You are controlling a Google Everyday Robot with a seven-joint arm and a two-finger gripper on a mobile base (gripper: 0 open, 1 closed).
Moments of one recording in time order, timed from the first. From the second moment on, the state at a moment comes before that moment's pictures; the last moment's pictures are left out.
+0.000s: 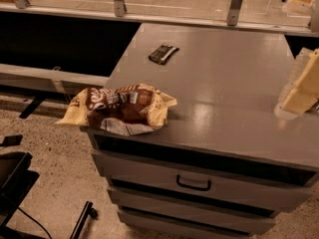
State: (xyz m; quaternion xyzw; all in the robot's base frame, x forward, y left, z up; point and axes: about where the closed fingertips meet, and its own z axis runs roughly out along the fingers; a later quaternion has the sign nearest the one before) arm 0.424 -0.192 1.045 -0.60 0.75 -0.10 0.24
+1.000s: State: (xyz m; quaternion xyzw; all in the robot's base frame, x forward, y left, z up) arm 0.423 -0.167 1.055 -0.62 0.73 -0.09 0.25
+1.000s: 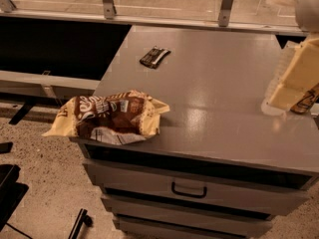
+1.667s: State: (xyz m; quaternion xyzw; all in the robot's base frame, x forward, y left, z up) arm 0.432 -0.080 1.041 -0.72 0.66 -0.12 0.19
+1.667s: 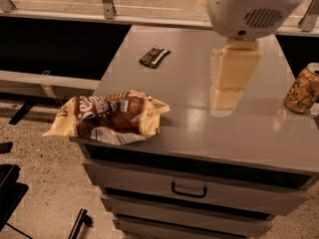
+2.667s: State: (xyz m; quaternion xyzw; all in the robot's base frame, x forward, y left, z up) arm 0.427 -0.032 1.020 -0.75 0.63 -0.07 0.17
